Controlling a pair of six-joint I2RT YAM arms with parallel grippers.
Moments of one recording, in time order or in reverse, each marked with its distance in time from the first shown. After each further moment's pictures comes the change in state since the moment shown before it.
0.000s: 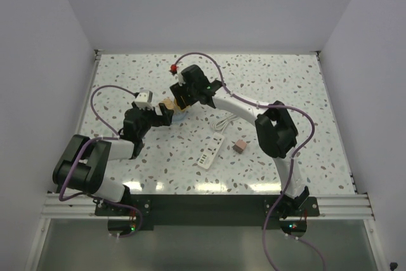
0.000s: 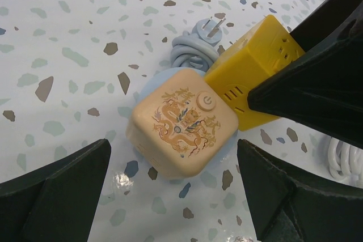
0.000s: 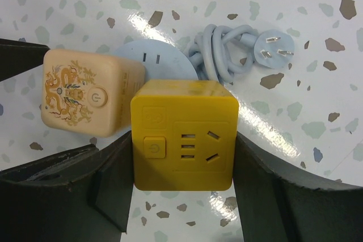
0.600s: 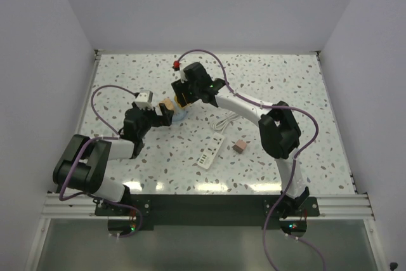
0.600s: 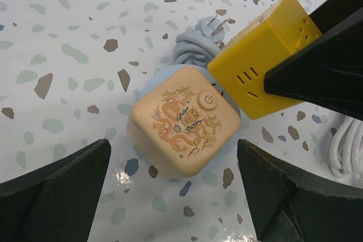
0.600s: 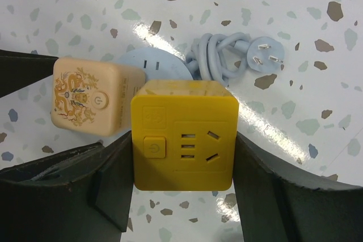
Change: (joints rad) left arm 0.000 0.003 0.002 -0.014 0.001 0.000; right arm -0.009 -0.039 -0.016 0.006 -0.005 0.034
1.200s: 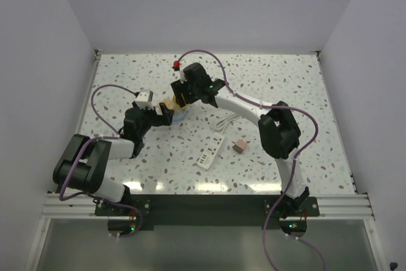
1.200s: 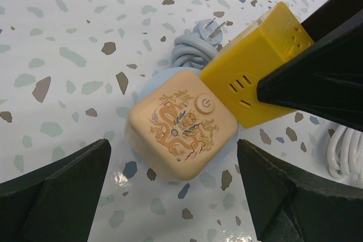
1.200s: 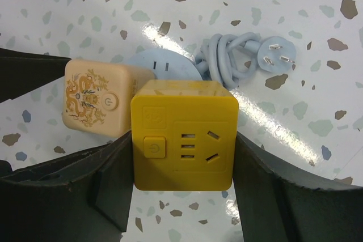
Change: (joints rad) left arm 0.000 0.002 0.008 -0.002 0.006 0.000; right arm 0.000 0.001 -0.003 0.010 -0.023 0.034
